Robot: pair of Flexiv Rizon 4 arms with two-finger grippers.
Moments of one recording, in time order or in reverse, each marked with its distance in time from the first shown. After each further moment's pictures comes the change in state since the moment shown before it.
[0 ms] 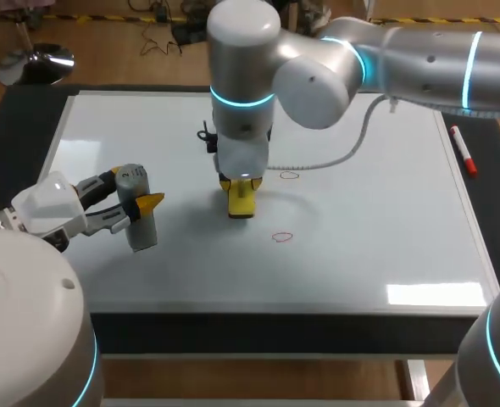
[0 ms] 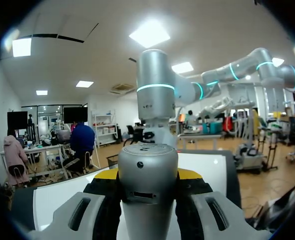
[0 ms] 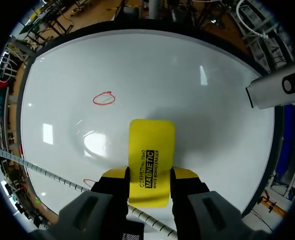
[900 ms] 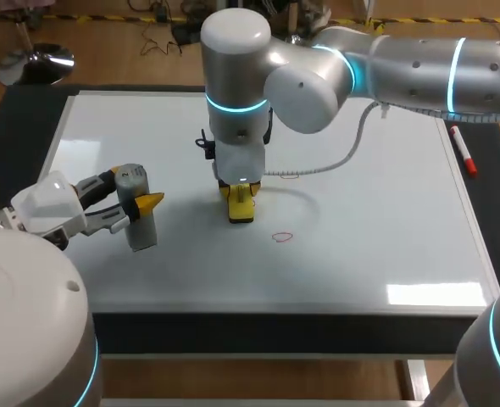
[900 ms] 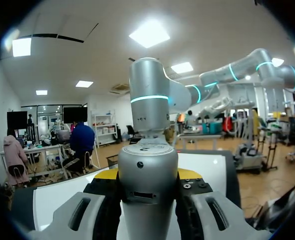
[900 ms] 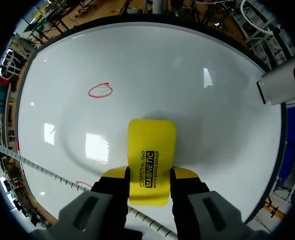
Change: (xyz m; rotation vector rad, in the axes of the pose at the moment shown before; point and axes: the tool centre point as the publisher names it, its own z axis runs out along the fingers) left arm 0.000 -0.001 0.000 0.000 0.003 -0.001; right arm 0.003 -0.006 0.027 -0.038 0.029 -0.020
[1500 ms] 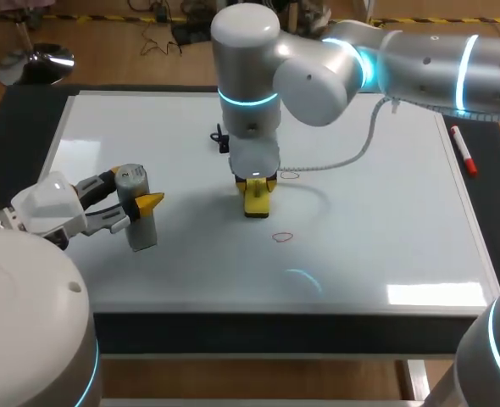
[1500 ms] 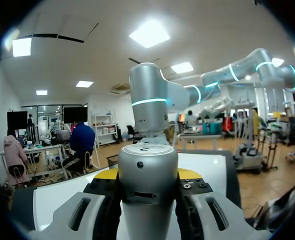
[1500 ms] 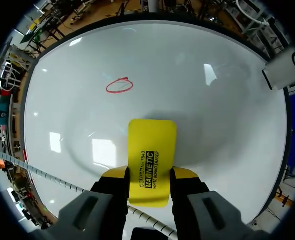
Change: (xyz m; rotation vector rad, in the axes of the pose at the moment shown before) left arm 0.000 0.000 0.000 0.001 -0.002 0.000; right arm 0.040 -0.008 0.002 -0.015 0.047 0.084
